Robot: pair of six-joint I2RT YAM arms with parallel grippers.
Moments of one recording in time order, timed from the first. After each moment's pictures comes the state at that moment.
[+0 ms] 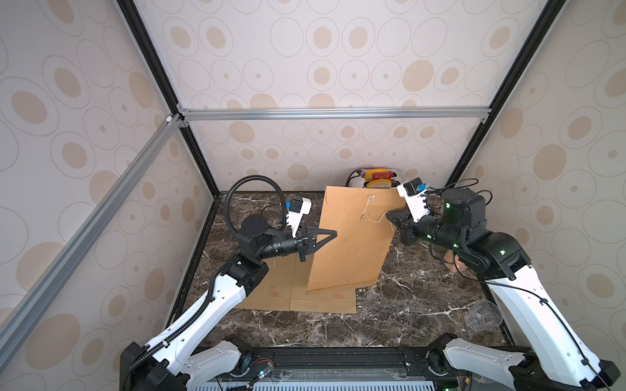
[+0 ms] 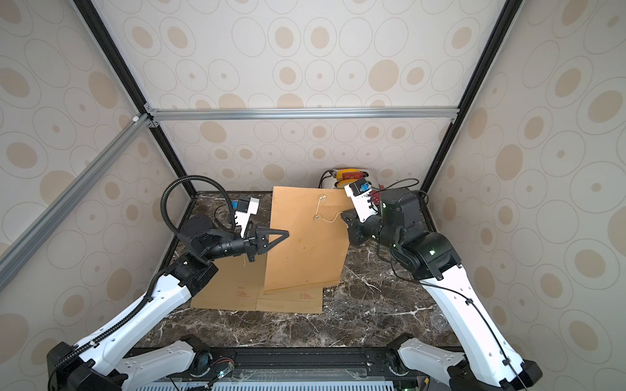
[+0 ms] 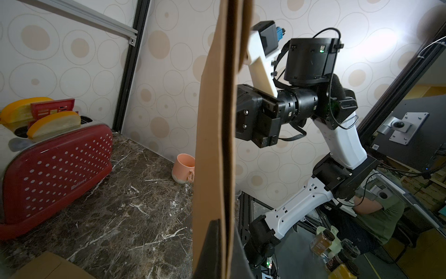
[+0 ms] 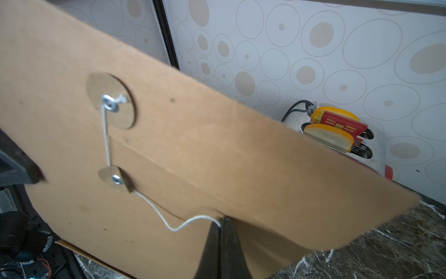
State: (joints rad) left arm -0.53 1.08 0.94 0.22 0.84 -0.48; right arm 0.59 1.11 1.51 -0.82 -0.16 -0.05
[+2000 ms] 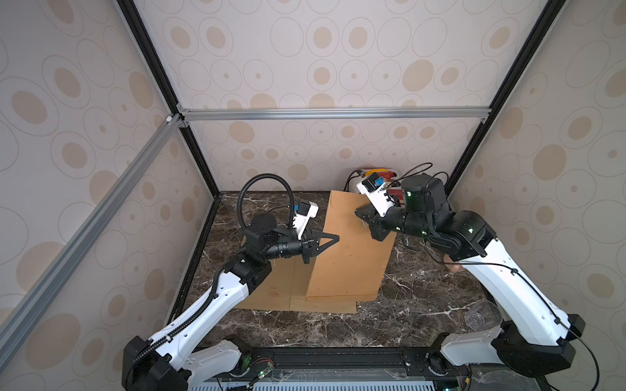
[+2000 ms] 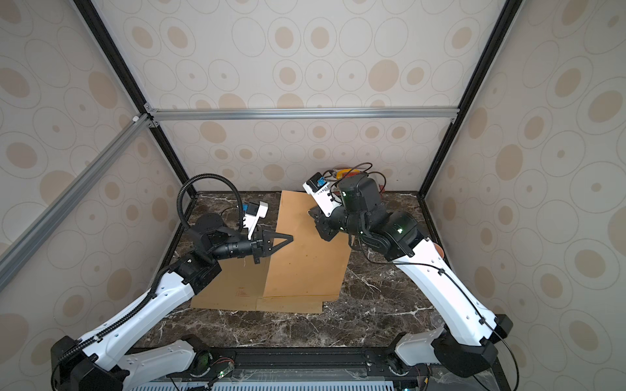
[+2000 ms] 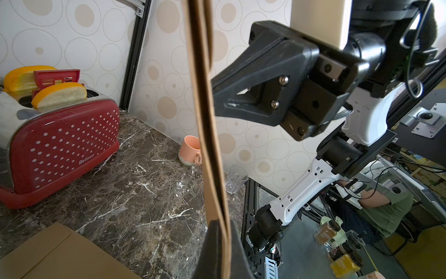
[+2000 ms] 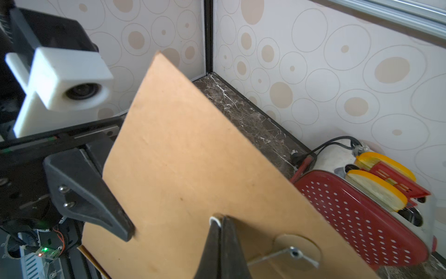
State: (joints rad) left arm -0.55 1.11 0.95 0.11 0.82 -0.41; right arm 0.83 1.35 1.78 -0.90 -0.05 -0.13
